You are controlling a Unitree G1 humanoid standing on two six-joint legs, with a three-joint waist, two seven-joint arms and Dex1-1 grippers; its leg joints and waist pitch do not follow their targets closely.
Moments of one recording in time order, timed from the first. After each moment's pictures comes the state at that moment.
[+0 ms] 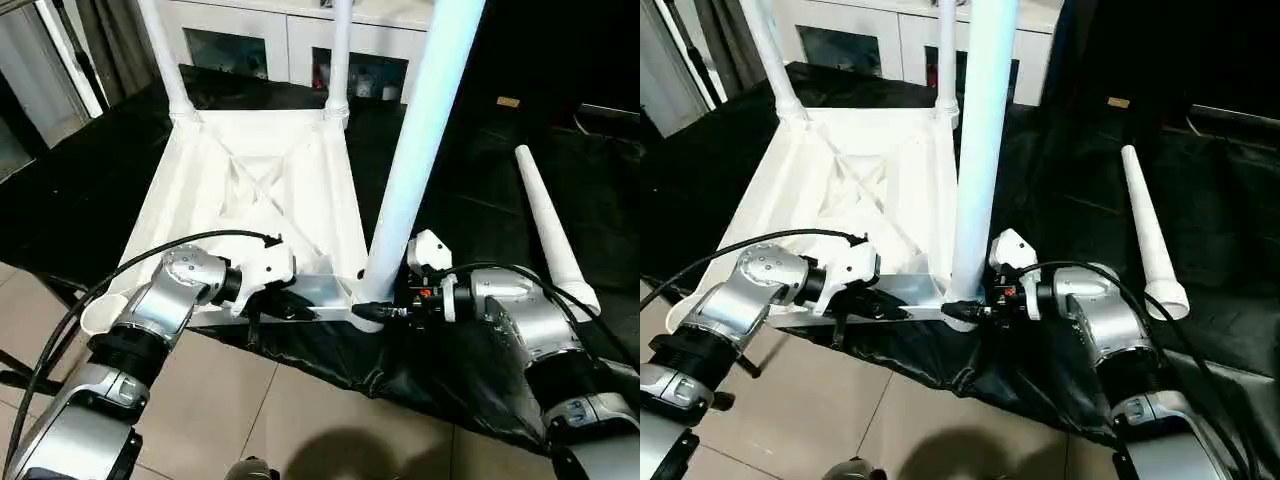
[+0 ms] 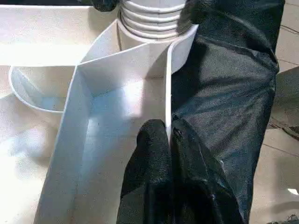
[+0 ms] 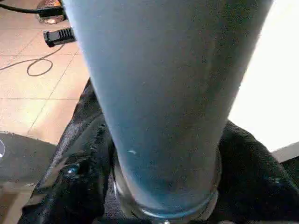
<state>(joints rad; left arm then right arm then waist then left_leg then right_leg) -0.61 0.40 -0.31 0.60 0.05 0.02 -1.30 -0.52 -0.34 0.17 0.57 0.12 0.07 1.25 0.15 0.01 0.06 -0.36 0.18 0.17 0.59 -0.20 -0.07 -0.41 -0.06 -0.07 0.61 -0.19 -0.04</state>
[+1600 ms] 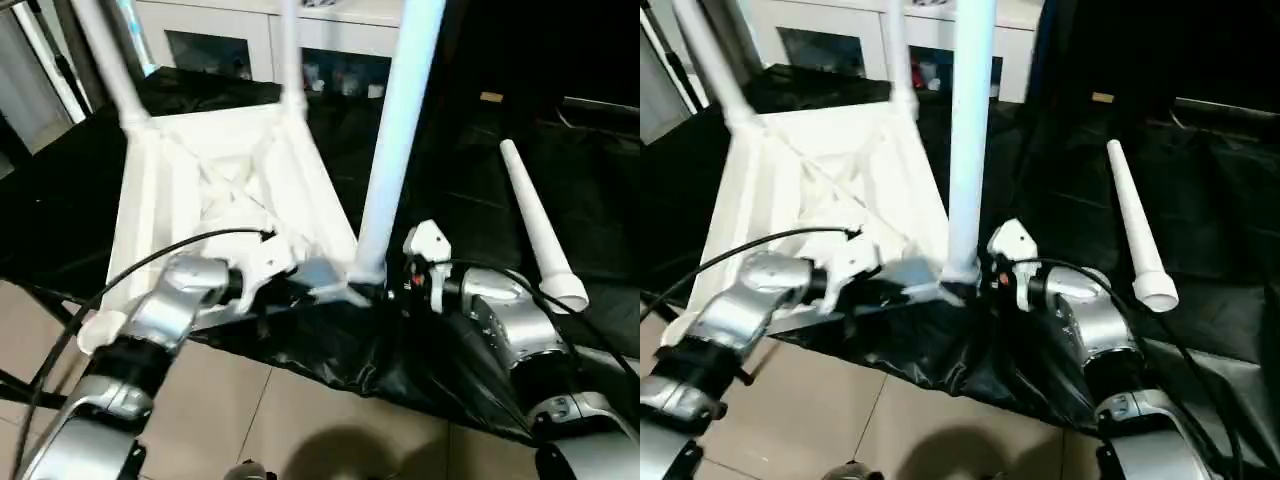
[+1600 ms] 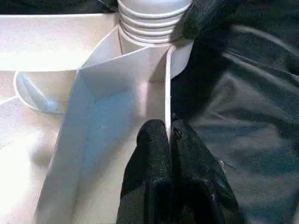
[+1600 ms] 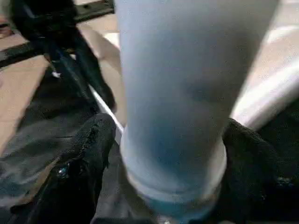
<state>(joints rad) -0.56 0.38 -0.27 0.54 0.04 0.08 -1.19 -0.54 -0.27 0.13 0.67 0.09 -0.03 1.13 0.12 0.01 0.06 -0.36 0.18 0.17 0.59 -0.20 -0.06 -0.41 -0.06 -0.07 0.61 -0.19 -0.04</state>
